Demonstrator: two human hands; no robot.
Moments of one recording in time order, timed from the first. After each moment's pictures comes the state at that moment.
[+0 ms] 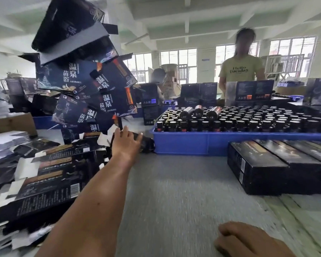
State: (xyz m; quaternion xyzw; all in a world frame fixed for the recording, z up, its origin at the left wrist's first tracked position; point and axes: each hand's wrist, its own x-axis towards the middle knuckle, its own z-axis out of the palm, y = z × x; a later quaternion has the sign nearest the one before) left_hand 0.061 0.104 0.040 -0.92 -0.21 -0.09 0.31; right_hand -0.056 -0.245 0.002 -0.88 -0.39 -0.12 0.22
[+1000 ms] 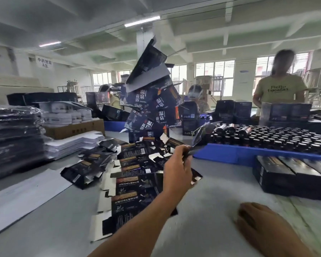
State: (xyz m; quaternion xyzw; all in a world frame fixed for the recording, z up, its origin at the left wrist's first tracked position) left_hand -0.158 -0.031 0.061 -0.79 -0.09 -0.45 -0.40; right_hand -0.107 -0.260 0.012 -0.93 -0.32 -0.12 0.17
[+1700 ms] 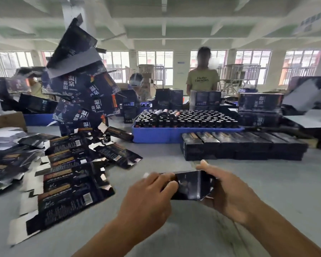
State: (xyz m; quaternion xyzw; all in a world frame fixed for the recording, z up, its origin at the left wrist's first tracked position) left_hand -0.248 -0.142 0.039 -0.92 0.20 -0.35 0.02; right_hand -0.173 -0.347 0.063 -0.59 -0.06 0.18 0.78
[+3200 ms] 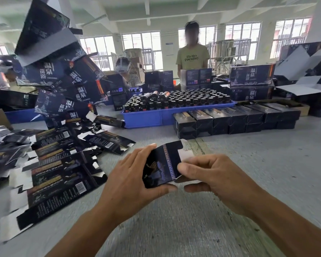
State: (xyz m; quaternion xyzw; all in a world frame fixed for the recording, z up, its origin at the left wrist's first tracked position) left_hand -0.263 -0.126 0.043 -0.94 0.11 -0.26 -0.17; right_hand -0.216 -0.350 0.058 -0.70 -0.27 0.14 0.65
